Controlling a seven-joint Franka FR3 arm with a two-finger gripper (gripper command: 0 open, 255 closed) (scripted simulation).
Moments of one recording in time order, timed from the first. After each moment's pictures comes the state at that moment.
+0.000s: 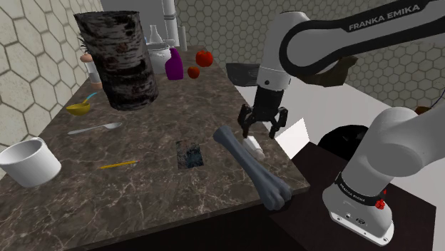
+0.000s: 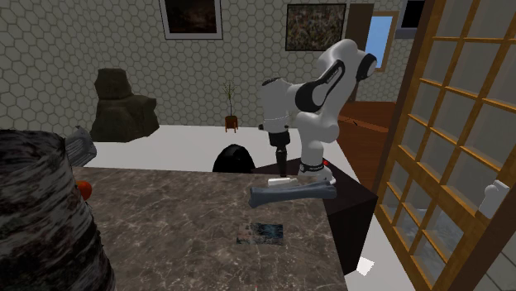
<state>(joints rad) 0.10 -0.68 0.33 -2.69 0.51 2.01 0.69</state>
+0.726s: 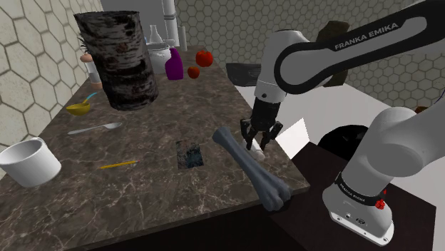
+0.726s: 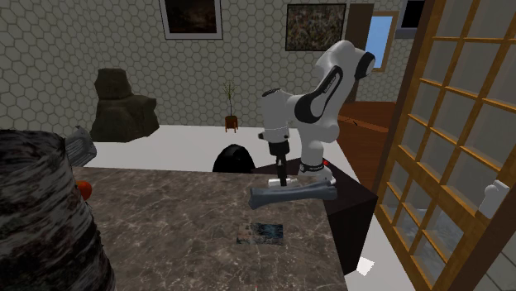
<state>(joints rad) 0.11 -0.62 0.36 -2.75 0.56 2.13 0.67</state>
